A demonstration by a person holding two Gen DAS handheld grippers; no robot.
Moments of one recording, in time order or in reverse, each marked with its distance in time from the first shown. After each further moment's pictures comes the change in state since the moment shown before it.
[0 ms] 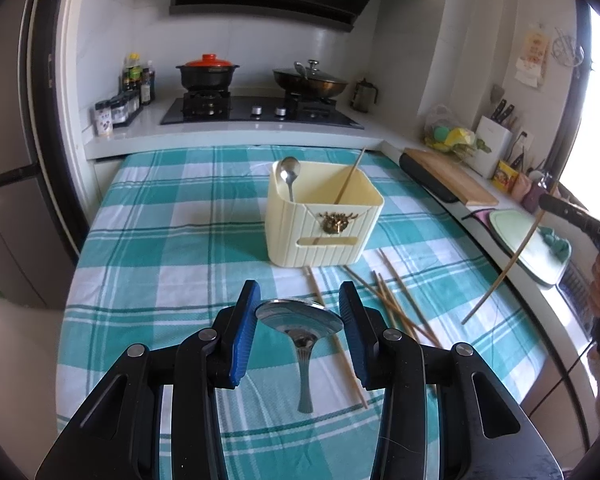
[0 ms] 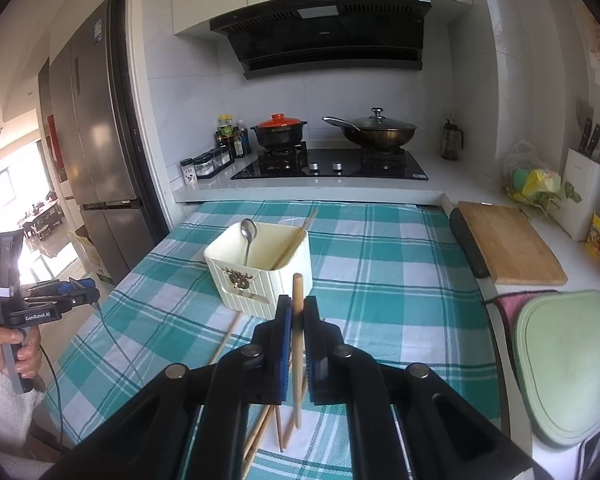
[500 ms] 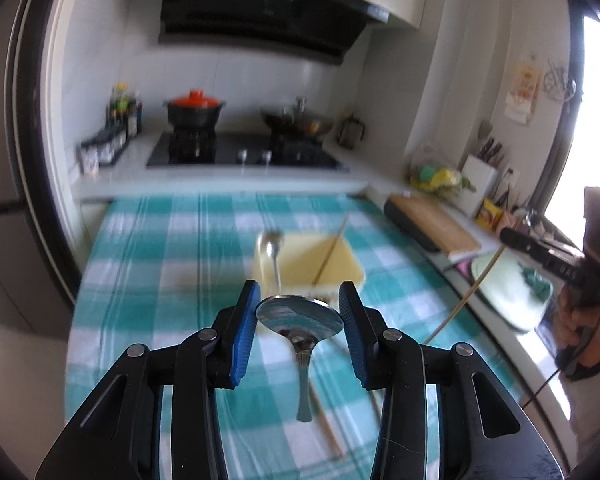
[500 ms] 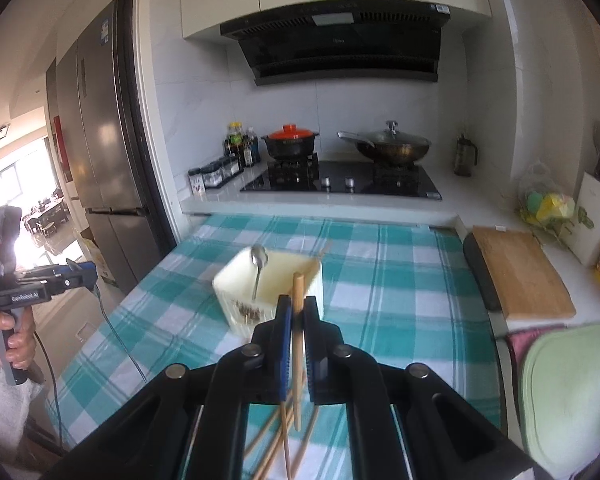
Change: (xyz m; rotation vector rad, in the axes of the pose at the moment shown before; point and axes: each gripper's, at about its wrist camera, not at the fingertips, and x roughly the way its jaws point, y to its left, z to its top) left arm -0.019 -0.003 0.092 -0.003 -0.110 -0.058; right arm 0.025 0.015 0.061 -0.027 -0.042 0.020
